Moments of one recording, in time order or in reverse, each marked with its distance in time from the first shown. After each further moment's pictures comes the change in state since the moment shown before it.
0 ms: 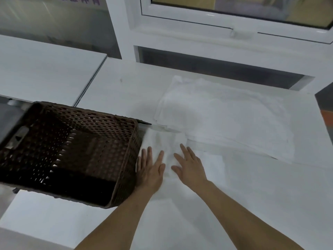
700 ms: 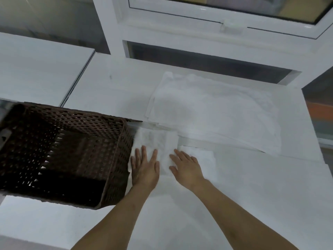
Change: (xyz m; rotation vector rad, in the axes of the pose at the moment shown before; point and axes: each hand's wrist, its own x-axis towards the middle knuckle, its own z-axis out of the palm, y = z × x) left_hand 0.000 0.021 -0.002 -0.005 0.004 -0.048; right_hand -0.015 0.009 -0.016 -0.050 -0.101 0.014
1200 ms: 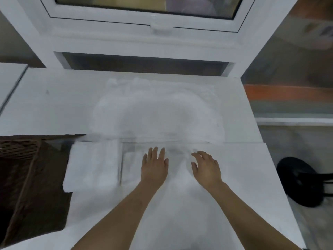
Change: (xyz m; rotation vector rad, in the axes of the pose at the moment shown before) left_hand 0.002 0.250 0.020 -0.030 -0.081 0.332; right_hand -0.126 0.236 -0.064 0.021 0.256 0.434
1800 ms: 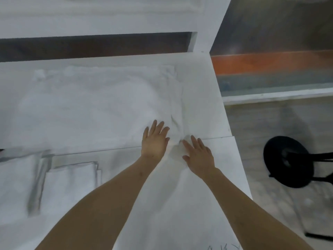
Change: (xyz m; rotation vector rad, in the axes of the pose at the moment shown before) left_hand 0.181 0.216 0.094 0.041 0.039 0.194; right_hand 0.098 0.236 0.004 -0.055 -0.269 0.002
